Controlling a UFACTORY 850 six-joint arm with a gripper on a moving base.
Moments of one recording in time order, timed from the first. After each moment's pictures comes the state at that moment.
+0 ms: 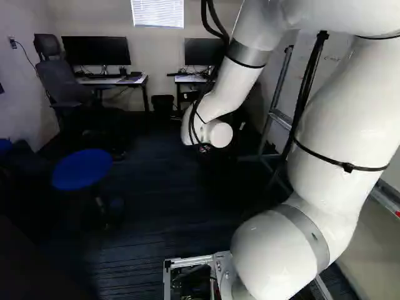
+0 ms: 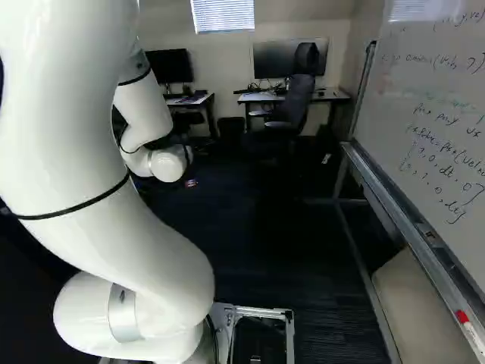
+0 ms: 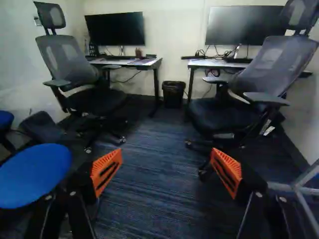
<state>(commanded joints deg) 14.5 -3.1 -26.7 2.5 51.8 0.0</state>
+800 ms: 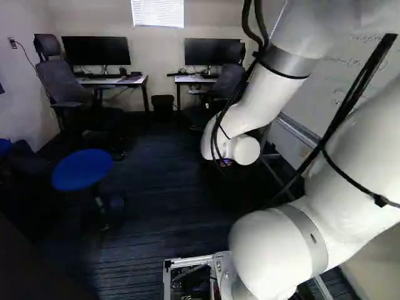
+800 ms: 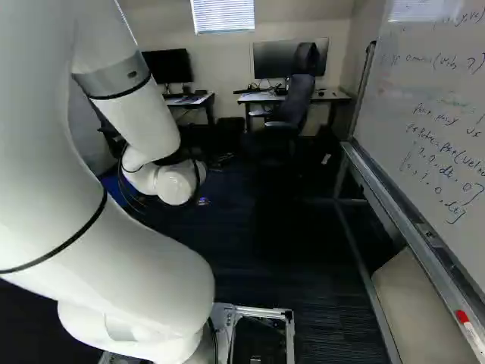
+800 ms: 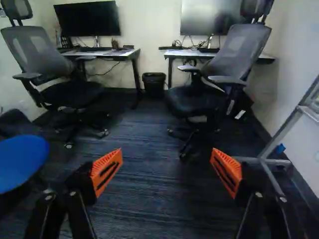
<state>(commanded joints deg) 5.5 8.7 -13.3 0.9 50.7 0.0</state>
